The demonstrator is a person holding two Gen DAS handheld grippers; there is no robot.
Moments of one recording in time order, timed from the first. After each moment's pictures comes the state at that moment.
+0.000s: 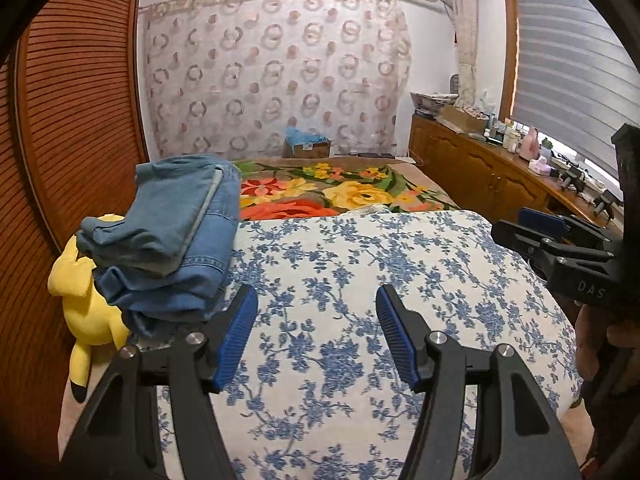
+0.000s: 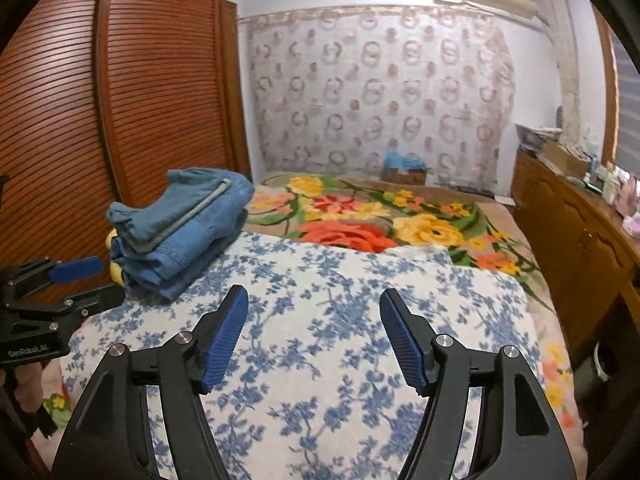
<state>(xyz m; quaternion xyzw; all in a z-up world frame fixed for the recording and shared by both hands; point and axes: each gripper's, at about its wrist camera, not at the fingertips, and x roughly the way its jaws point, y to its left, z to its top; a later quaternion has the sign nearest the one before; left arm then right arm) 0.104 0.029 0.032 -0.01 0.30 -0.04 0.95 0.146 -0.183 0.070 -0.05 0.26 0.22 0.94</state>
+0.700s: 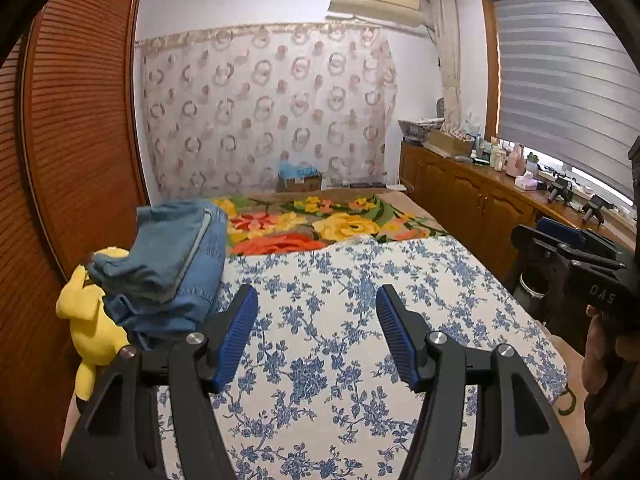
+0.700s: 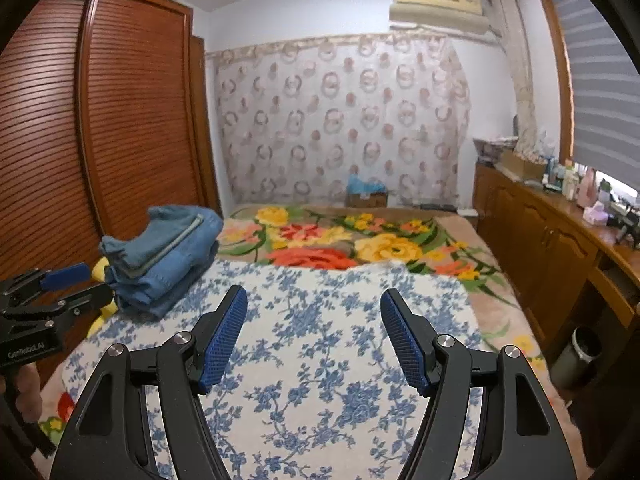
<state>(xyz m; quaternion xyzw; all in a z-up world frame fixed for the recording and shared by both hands) 0.060 -0.007 0.074 0.00 0.24 -0.05 0.97 0.086 -0.236 0.109 -0.02 0.20 0.16 0.97</state>
